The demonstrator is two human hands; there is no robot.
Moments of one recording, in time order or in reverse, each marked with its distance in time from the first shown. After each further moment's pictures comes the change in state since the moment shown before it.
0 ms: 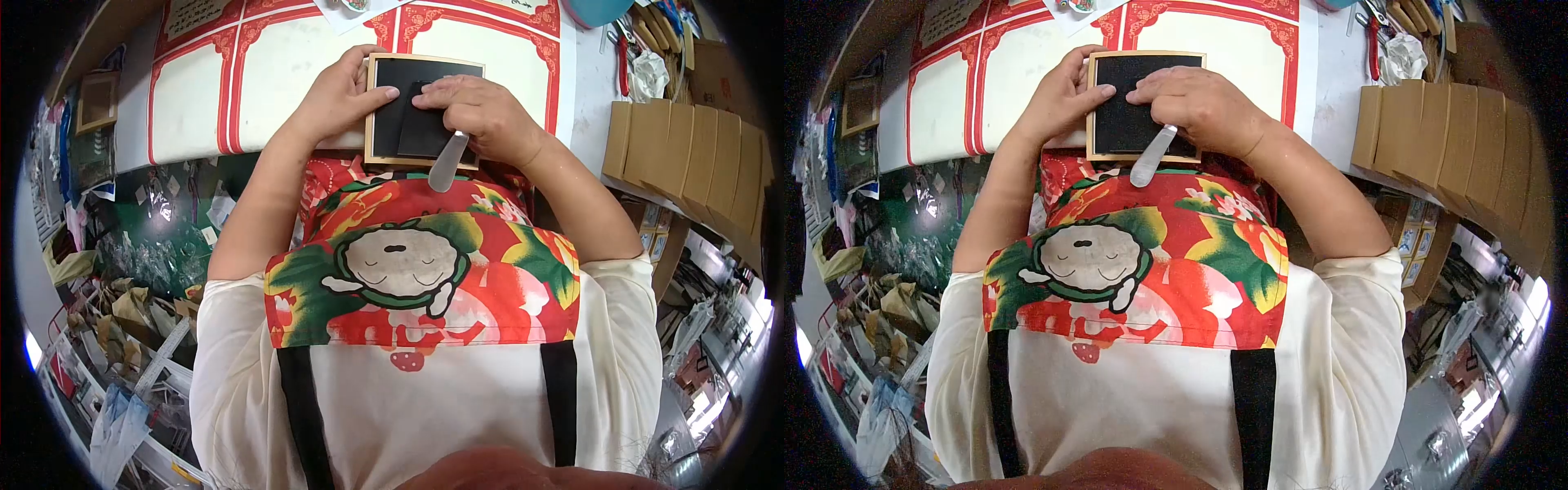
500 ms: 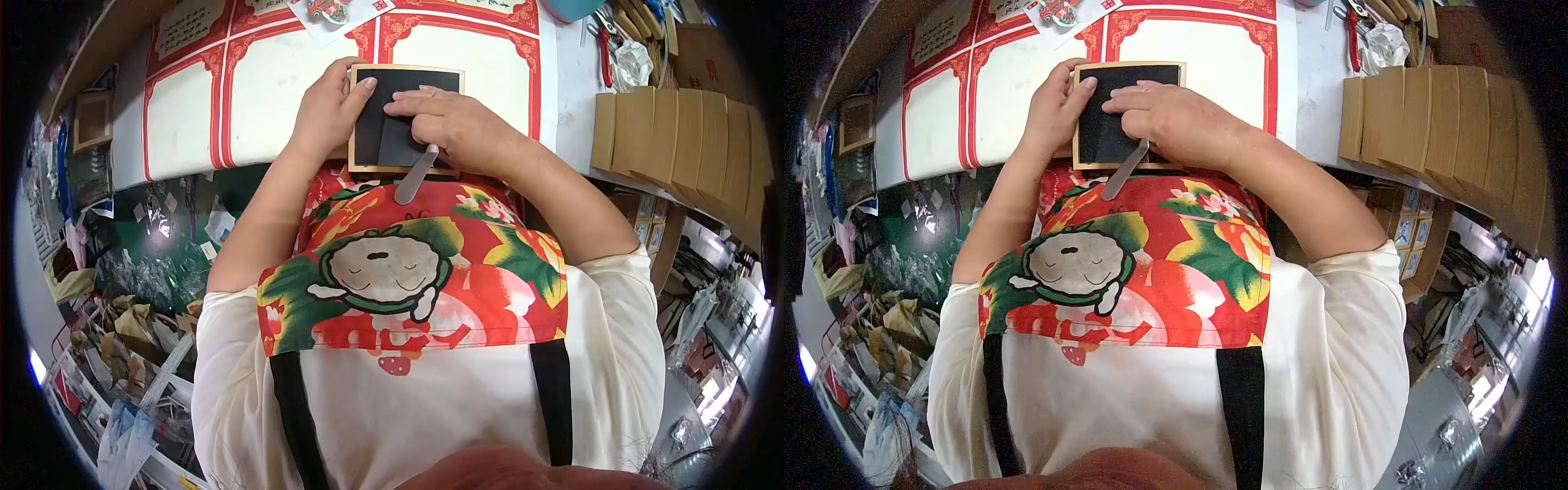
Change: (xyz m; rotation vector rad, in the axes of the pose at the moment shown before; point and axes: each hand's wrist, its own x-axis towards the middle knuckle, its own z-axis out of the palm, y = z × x) left_hand -0.001 0.005 0.018 0.245 0.241 0.032; right_hand 0.004 -0.021 0.000 -0.022 -0.181 0.151
